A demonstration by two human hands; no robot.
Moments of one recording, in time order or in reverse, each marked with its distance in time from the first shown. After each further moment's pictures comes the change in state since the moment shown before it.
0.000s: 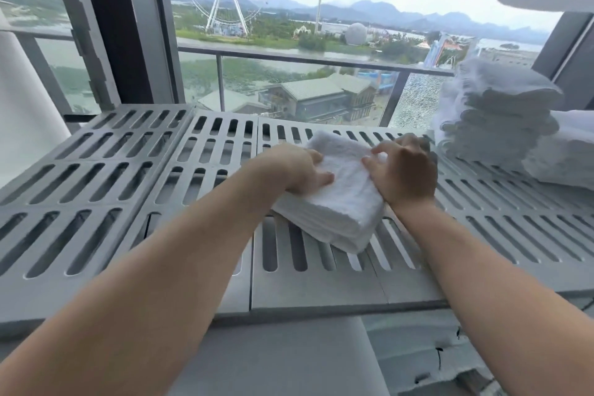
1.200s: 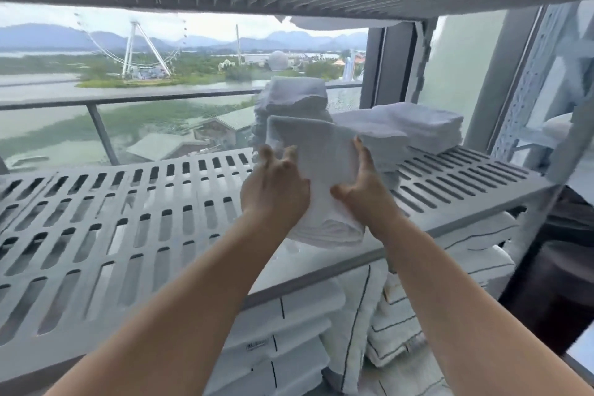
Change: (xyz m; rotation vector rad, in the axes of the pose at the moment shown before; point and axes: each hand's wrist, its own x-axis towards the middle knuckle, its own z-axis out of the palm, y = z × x) left_hand 0.007 0.379 0.040 -0.212 0.574 0.159; right_hand -0.021 0.317 -0.136 0.775 -0.182 0.359
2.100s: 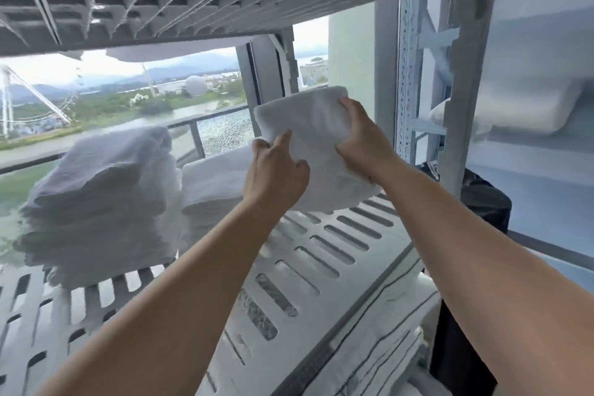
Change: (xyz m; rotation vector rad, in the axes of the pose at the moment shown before) left_hand 0.197 0.252 0.170 -0.337 -0.072 0.253; right_hand 0.201 0.111 -0.264 -0.284 0.336 -0.010
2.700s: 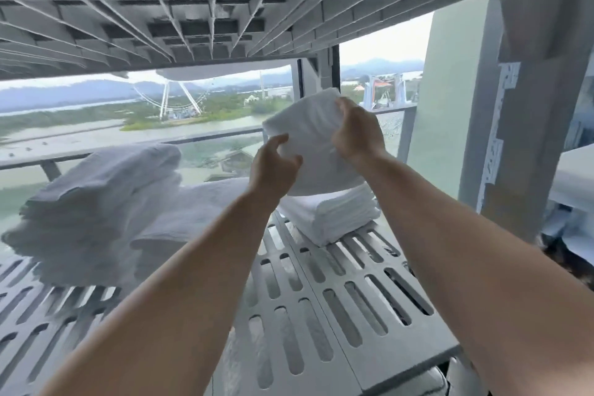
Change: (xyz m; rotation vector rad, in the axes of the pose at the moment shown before) left_hand 0.141 0.038 0.073 -0.328 0.325 -0.334; right_hand 0.210 0.049 0.014 -0.072 -0.012 -0.307
